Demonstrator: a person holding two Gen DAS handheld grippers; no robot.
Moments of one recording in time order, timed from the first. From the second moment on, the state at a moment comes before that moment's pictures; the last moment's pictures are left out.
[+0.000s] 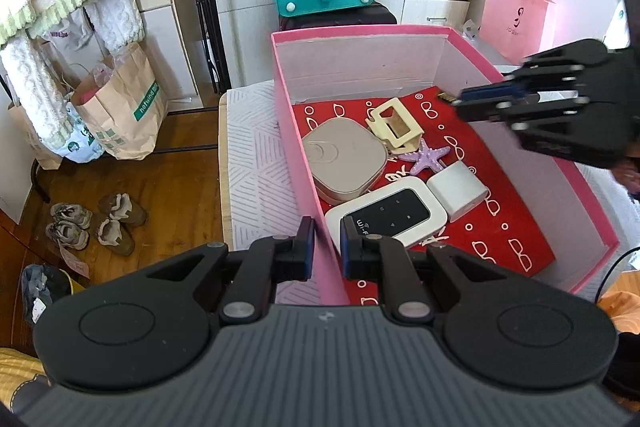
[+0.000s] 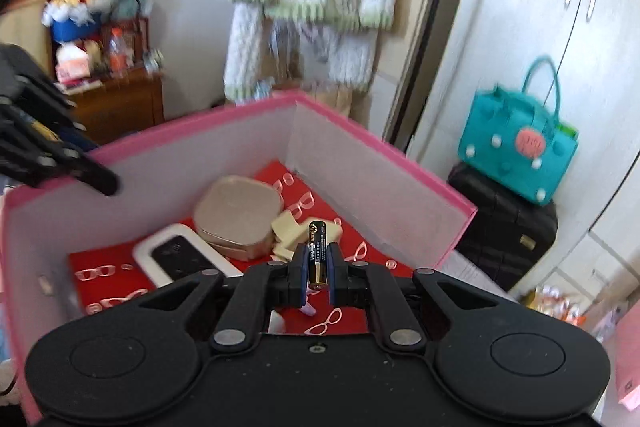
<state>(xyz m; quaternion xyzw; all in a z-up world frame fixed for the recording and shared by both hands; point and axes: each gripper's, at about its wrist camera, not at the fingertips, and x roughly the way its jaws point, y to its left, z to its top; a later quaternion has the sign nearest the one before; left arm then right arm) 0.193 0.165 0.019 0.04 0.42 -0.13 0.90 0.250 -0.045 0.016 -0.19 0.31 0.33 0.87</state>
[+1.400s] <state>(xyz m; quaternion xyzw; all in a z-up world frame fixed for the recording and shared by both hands) 0.190 0.135 0.021 0.12 0.43 -0.09 0.89 0.194 -0.159 -0.020 -0.06 0.37 0.32 0.87</state>
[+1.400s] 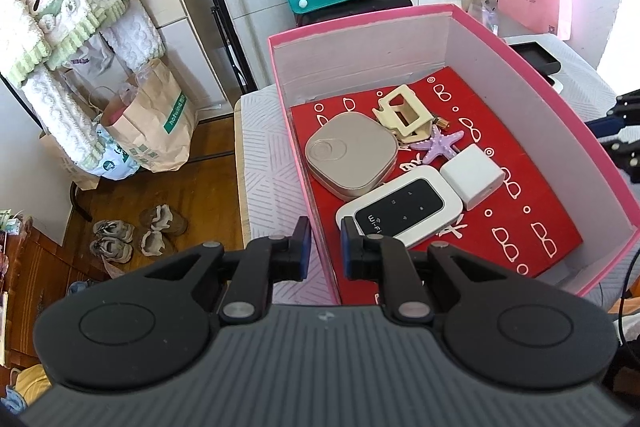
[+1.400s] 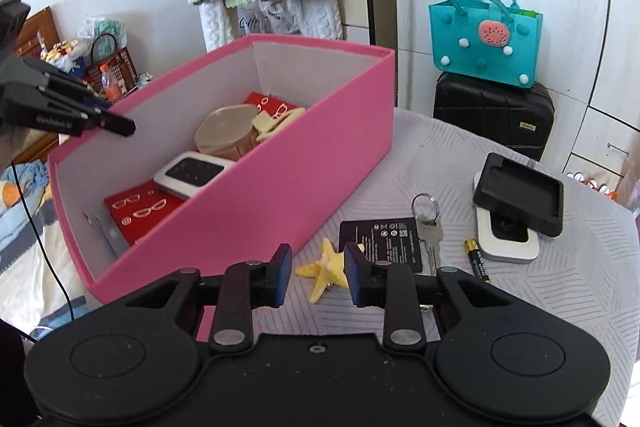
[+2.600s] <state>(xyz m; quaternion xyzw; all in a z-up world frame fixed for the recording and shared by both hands) 0.173 0.140 0.019 0.09 0.43 -0.10 0.89 0.180 -0.138 -0.044 -0.16 0.33 0.28 0.89</state>
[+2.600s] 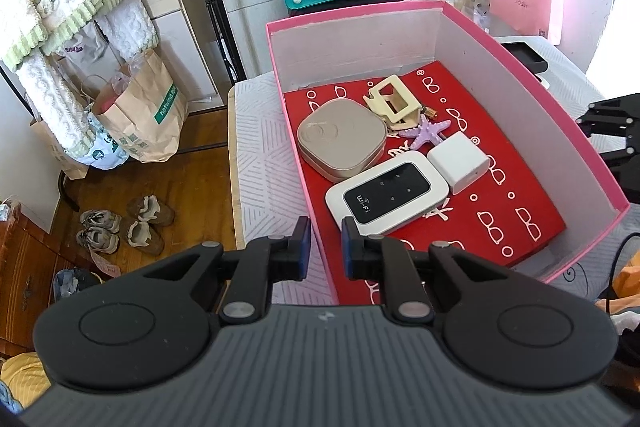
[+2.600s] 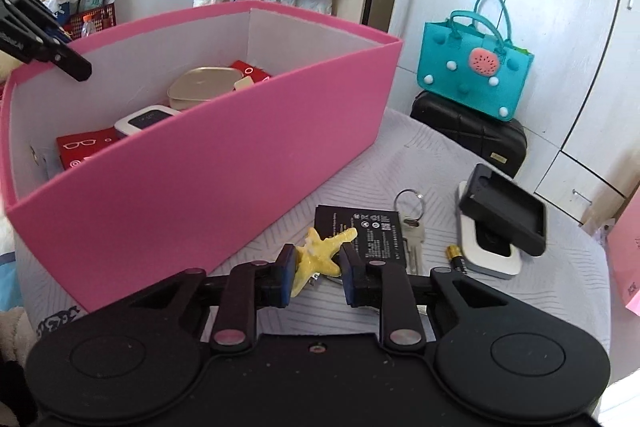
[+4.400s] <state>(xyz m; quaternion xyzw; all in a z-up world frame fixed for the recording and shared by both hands) 0.182 0.137 0.017 0.10 0.43 -0.10 0.89 0.168 -0.177 -0.061 -0.09 0.40 0.25 0.87</state>
